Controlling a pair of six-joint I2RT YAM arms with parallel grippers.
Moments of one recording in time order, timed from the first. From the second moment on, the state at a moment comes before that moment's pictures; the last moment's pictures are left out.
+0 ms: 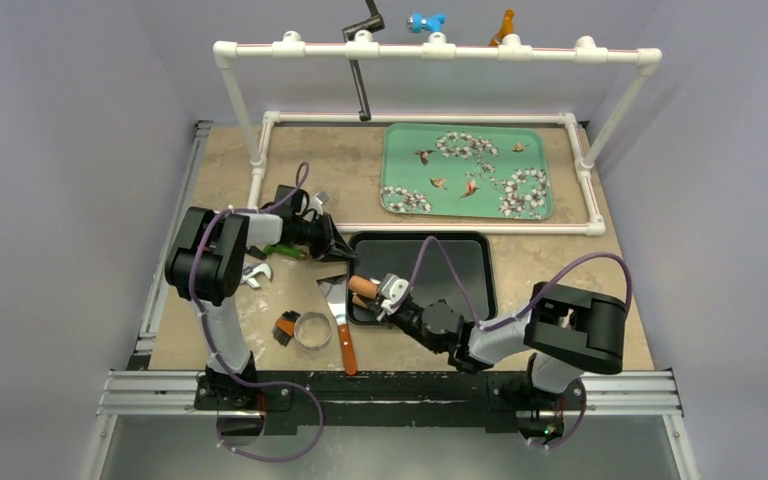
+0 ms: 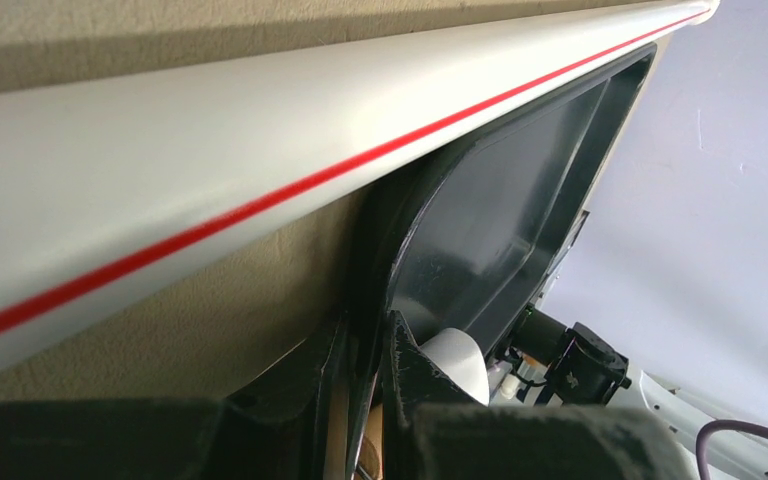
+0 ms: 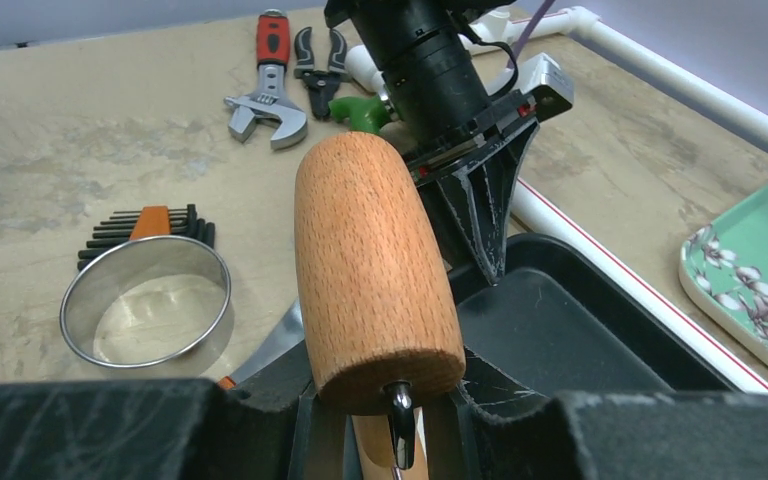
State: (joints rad) left arm -0.20 1.93 0.96 -0.09 0.77 -0.67; right arm 1.24 1.61 0.37 1.23 0.35 -0.13
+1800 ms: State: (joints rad) left arm -0.20 1.95 0.98 -0.10 0.79 -0.67; right arm 0.94 1.56 0.43 1.02 0.91 0.35
